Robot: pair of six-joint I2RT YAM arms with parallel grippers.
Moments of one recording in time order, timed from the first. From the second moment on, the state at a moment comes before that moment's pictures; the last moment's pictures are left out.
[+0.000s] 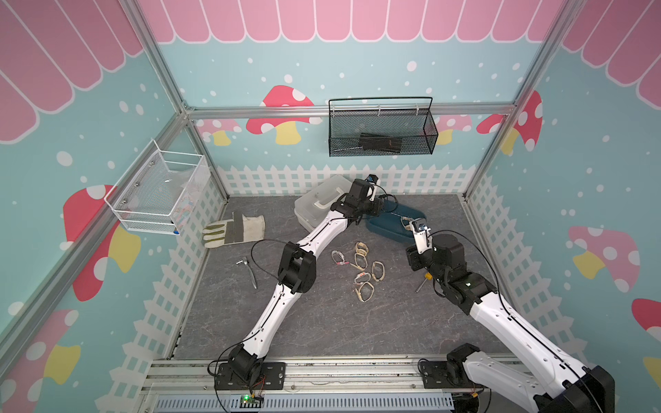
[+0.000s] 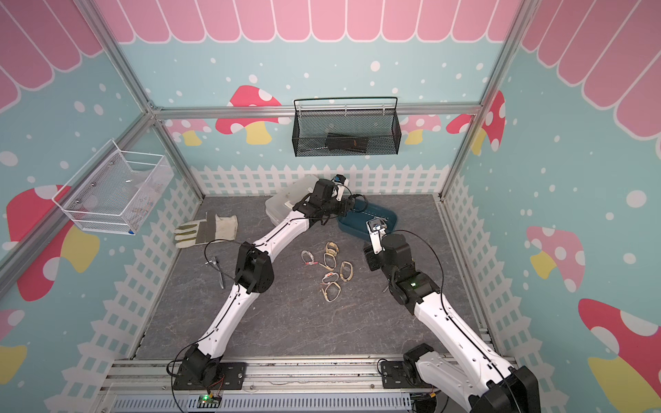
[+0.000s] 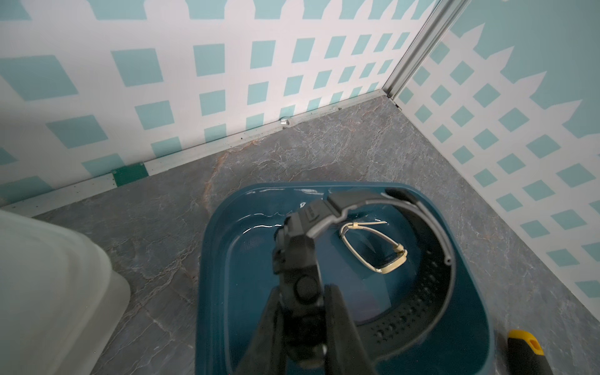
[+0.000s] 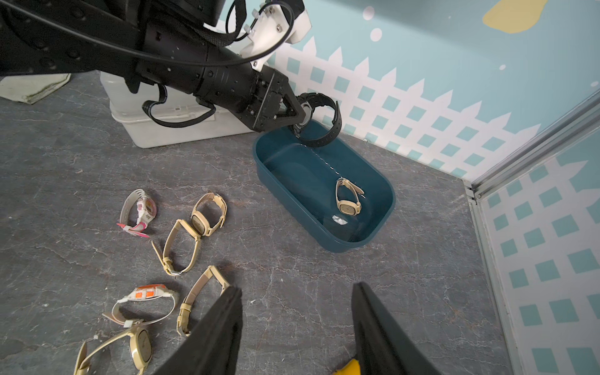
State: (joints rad) left arm -0.57 2.70 2.61 -0.42 0.23 -0.21; right arm 0.45 0.99 0.78 -0.24 0.19 -0.12
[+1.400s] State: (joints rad) left arm -0.52 2.11 2.10 -0.37 0.26 -0.13; right arm 0.48 1.38 1.04 -0.42 0.04 -0.16
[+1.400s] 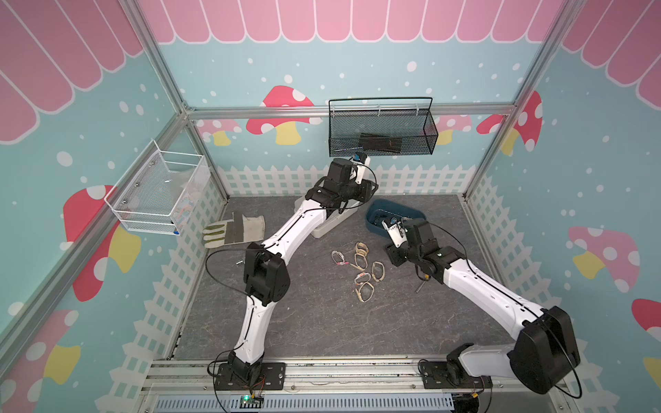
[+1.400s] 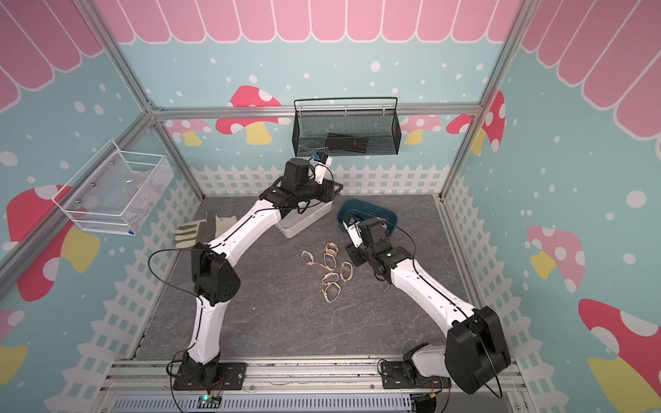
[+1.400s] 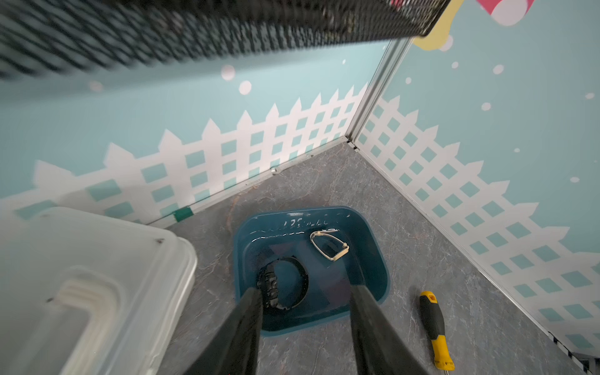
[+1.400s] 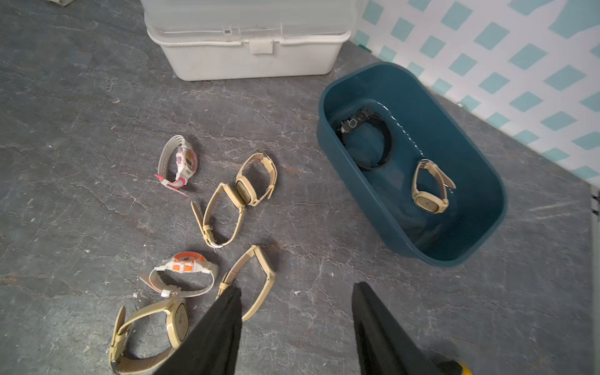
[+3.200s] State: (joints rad) left arm -0.49 1.60 1.14 -0.13 0.16 -0.10; right arm 0.49 1.81 1.14 -0.65 0.00 0.03
